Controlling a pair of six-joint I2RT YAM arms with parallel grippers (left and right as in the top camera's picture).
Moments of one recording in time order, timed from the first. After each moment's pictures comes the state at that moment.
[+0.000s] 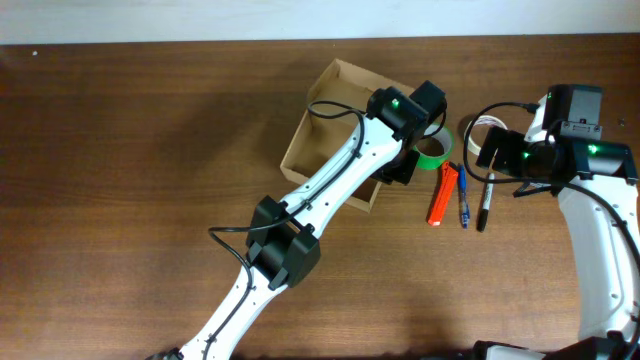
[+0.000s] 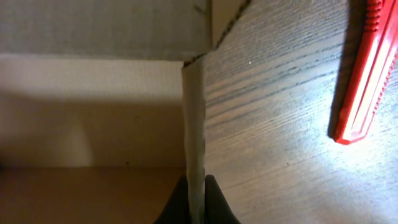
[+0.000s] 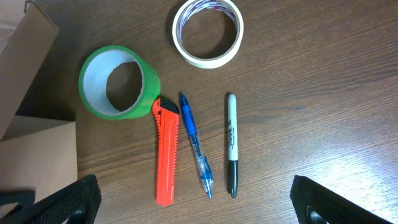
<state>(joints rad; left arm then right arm) -0.79 2.59 2.65 -1.54 -0.02 -0.34 -0.18 1.45 1.30 -0.95 -0.03 0.21</state>
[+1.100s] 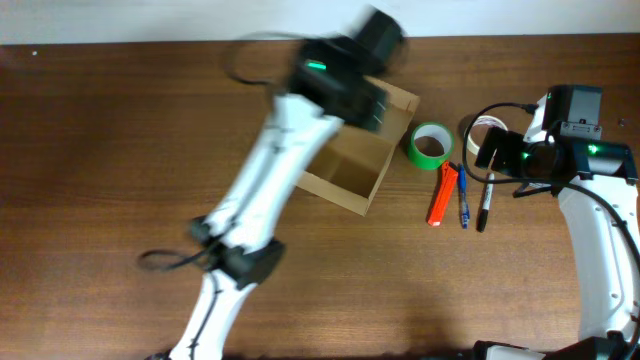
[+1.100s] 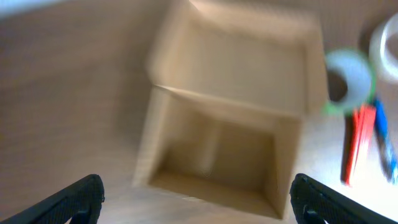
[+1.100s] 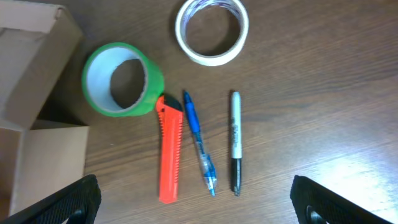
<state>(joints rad) -0.64 2.37 2.94 -1.68 -0.23 -0.30 -0.18 1.45 1.30 -0.95 -0.05 0.21</state>
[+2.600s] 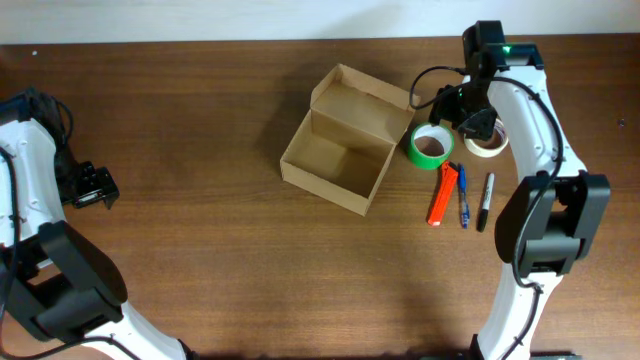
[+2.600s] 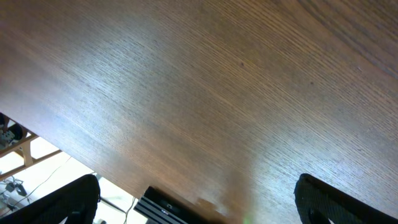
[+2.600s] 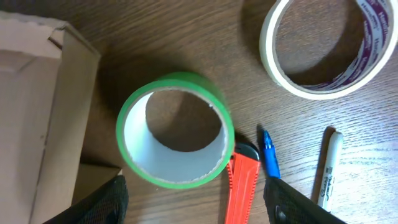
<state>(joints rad) 0.46 1.94 1.73 -1.47 -0.29 -0.11 0.01 2.15 1.96 -1.22 -0.03 0.39</state>
